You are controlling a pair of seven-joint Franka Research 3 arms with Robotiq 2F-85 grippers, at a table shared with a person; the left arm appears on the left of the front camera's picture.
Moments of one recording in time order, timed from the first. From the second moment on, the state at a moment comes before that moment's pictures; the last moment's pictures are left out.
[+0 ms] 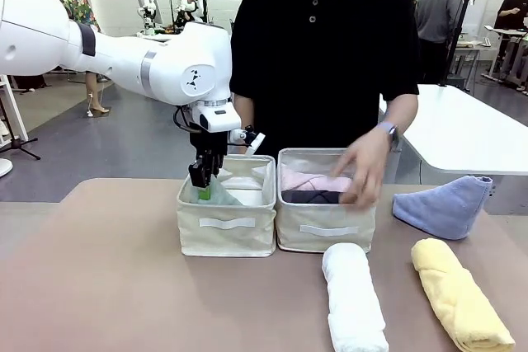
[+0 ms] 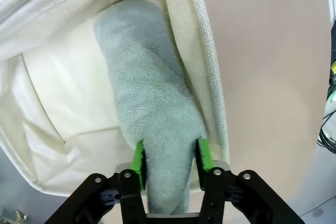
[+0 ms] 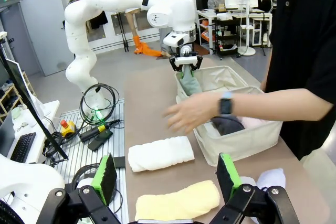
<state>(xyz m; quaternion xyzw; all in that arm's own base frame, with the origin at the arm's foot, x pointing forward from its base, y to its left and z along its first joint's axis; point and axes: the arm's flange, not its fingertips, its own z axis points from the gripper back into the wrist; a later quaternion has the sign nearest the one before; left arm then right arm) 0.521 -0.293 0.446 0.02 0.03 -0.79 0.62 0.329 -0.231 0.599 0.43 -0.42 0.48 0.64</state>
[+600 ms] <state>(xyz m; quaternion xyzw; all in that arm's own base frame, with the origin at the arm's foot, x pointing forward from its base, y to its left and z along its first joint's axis) 0.521 -0.292 0.443 0.02 0.03 -0.79 0.62 0.329 -0.231 0.599 0.43 -0.42 0.48 0.64</state>
